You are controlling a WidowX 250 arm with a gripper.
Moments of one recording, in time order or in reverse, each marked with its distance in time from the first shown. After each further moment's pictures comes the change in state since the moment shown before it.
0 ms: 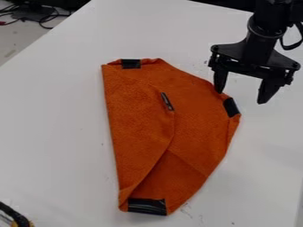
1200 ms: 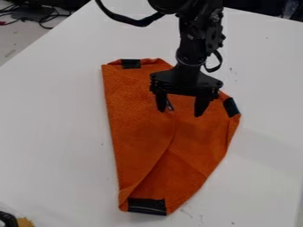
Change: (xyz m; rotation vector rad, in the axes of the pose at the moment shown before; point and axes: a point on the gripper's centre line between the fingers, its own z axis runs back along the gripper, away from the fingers) arm -0.010 0.083 -0.061 0.059 0.039 0.204
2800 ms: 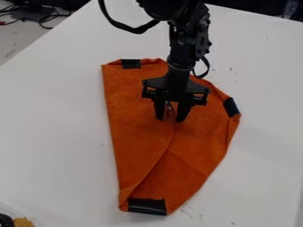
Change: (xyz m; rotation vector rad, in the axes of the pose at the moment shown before) arm 0.000 0.011 -0.023 0.031 0.108 0.003
